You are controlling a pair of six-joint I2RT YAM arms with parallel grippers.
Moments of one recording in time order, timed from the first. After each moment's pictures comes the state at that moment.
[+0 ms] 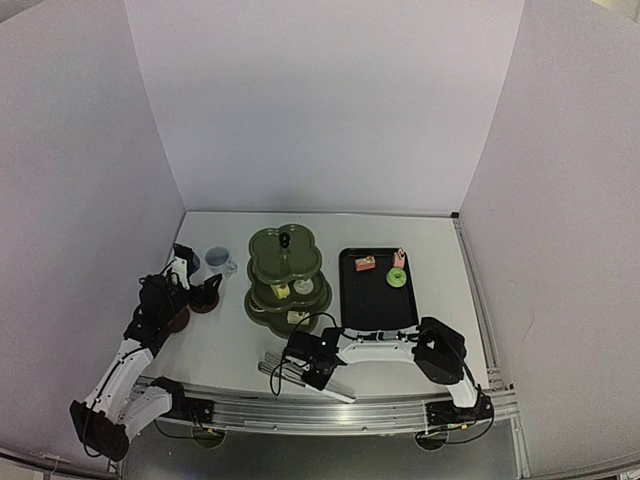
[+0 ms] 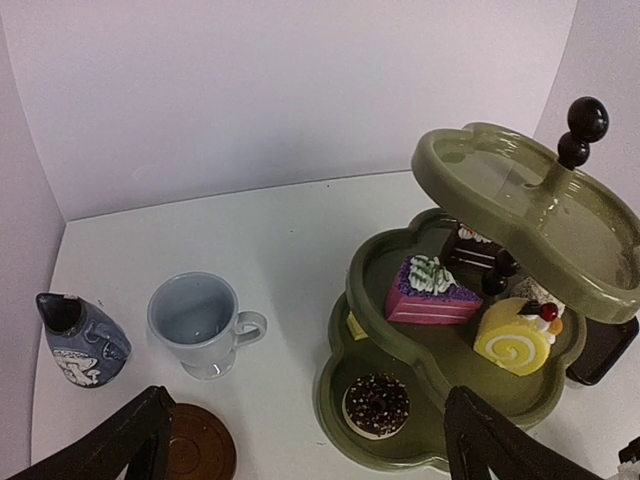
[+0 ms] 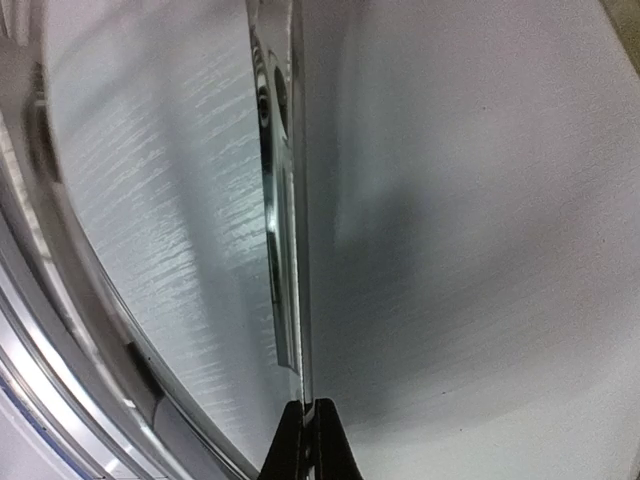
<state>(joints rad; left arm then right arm) -0.26 0.83 0.63 -0.08 0.15 -0.05 1.27 2.12 1.54 -0.82 -0.07 0.17</state>
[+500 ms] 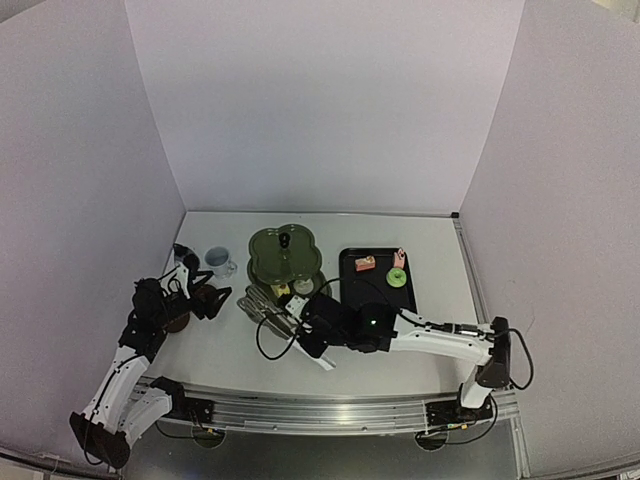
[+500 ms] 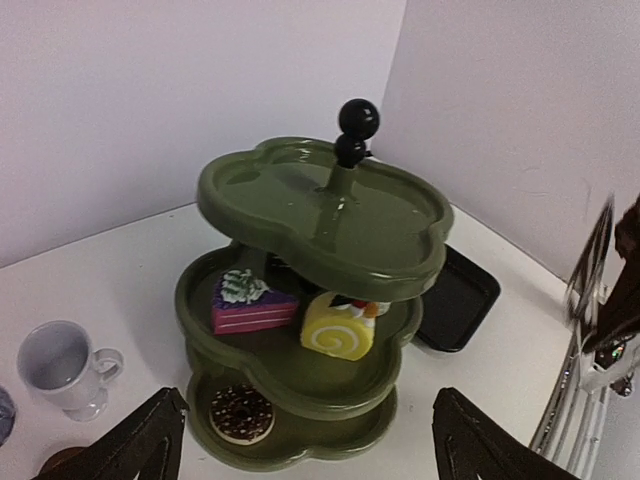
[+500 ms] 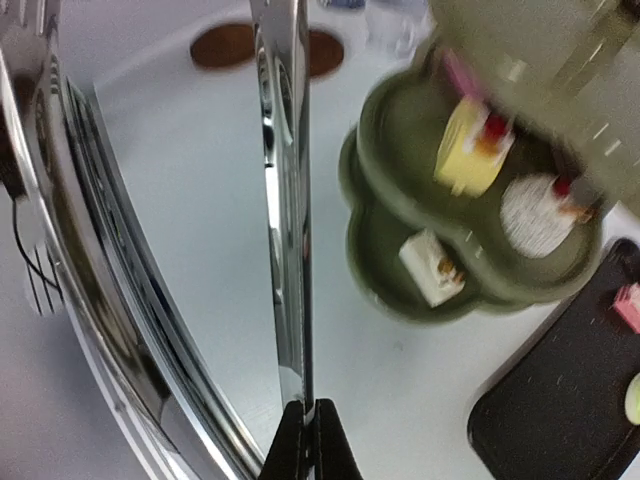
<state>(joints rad) -0.26 0.74 0.64 -0.10 0.53 -0.05 1.27 1.76 1.66 -0.75 0.17 0.22</state>
